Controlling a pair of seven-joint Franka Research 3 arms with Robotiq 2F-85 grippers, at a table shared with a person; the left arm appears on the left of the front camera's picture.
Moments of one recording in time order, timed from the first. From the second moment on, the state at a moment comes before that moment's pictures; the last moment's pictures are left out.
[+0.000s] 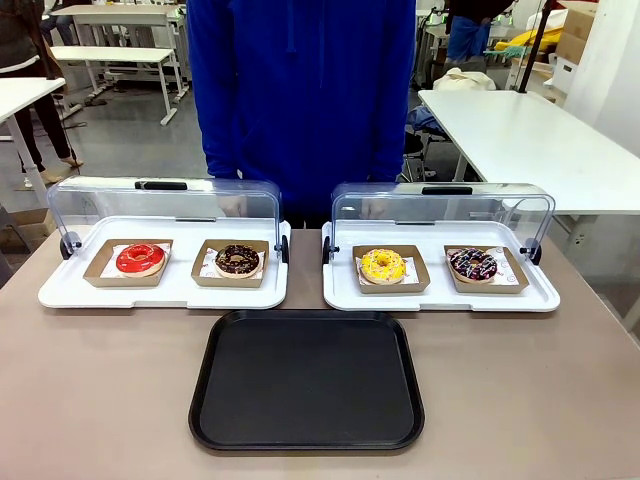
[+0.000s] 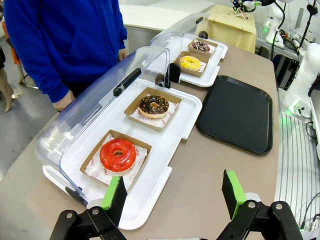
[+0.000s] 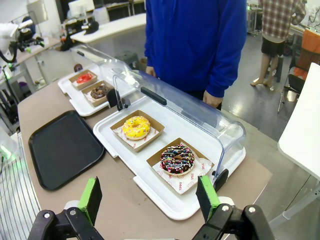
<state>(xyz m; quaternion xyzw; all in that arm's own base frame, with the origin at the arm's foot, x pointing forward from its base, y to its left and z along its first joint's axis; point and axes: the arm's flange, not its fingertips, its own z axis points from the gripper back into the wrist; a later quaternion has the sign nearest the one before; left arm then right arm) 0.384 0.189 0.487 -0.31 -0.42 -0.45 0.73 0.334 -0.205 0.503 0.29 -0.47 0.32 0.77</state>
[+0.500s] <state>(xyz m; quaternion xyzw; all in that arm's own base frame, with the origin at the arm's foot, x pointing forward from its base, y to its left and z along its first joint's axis) 0.384 0.189 0.487 -0.31 -0.42 -0.45 0.73 0.334 -0.205 0.503 0.29 -0.47 0.32 0.77</state>
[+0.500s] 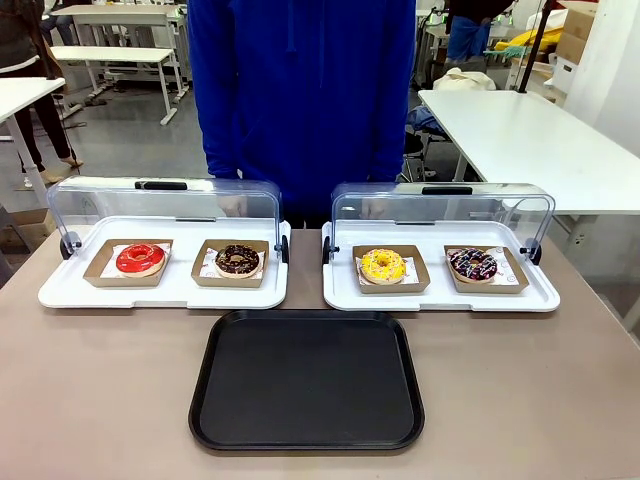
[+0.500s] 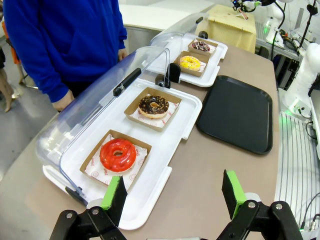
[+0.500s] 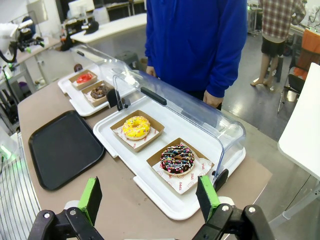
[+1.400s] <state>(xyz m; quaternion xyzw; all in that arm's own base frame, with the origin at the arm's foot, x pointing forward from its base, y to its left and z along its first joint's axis) 0.384 0.189 0.487 -0.31 -0.42 -0.45 0.73 0.334 -0.206 0.503 0.29 -0.47 0.32 0.77</state>
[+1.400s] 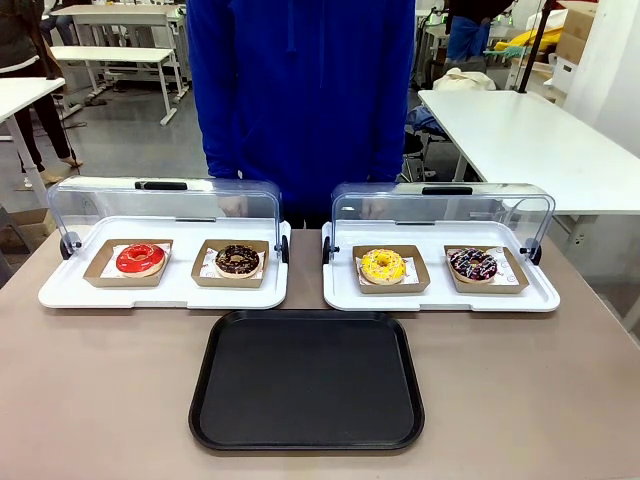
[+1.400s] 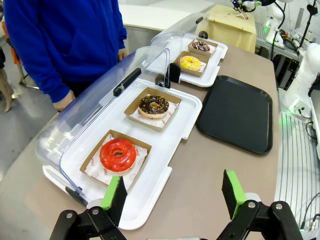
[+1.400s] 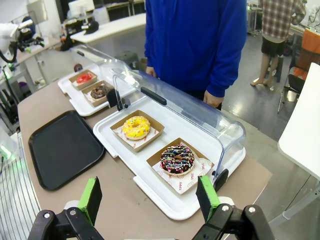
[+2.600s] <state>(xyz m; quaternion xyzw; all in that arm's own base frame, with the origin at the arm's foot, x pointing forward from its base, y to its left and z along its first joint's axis) 0.384 0.189 0.487 -0.31 -0.42 -0.45 0.73 0.334 -0.206 0.503 0.29 -0.47 0.32 0.77</state>
